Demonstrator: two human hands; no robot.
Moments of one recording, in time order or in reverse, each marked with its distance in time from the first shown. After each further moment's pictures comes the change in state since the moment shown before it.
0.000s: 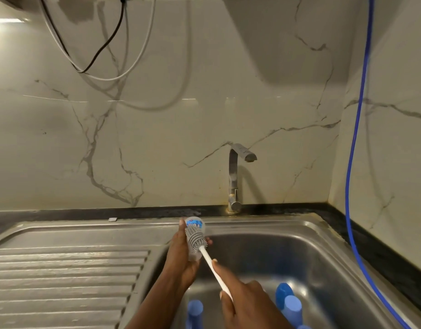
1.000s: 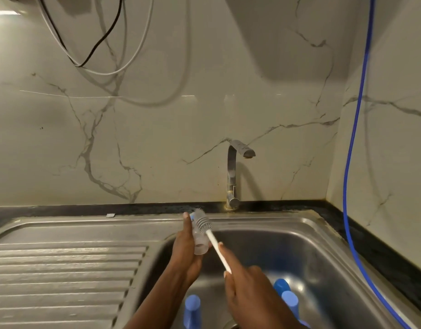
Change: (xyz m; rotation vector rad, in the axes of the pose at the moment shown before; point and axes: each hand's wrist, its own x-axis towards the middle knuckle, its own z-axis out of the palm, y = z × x) left_hand 0.008 -0.011 0.007 0.021 -0.084 0.018; right_hand 0.009 0.003 -0.006 -0.078 0.081 0.002
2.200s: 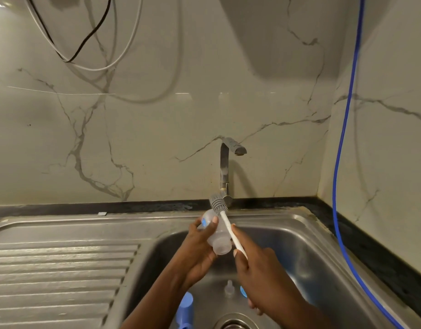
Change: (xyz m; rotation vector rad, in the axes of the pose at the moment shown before) left_hand -0.032 -0.006 0.032 -0.005 -0.239 -0.117; right_hand 0.006 0.028 -0.010 0.175 0.183 0.096
